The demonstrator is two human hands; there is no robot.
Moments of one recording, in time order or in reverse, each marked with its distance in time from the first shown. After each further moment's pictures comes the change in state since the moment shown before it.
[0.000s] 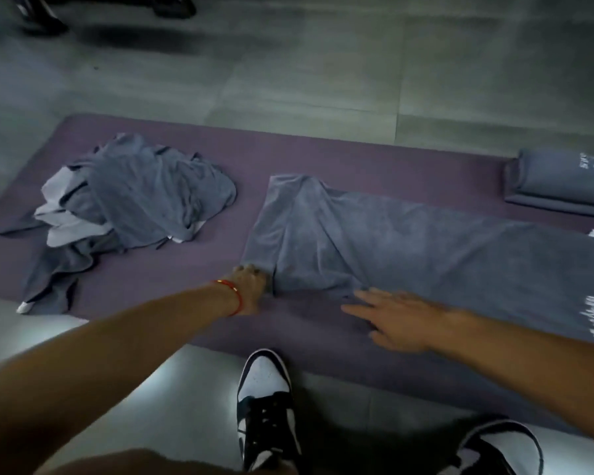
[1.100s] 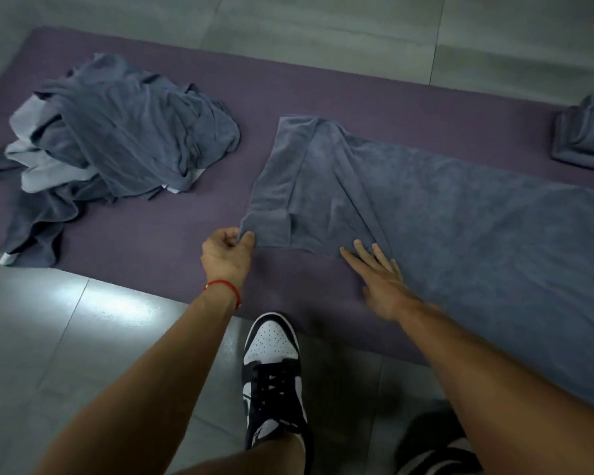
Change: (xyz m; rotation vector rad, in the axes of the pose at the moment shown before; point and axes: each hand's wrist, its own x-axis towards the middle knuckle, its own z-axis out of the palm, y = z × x) left_hand 0.011 -0.003 0.064 -1.579 0.733 -0.675; right_hand 0.101 -0.012 0.069 0.370 0.171 0.233
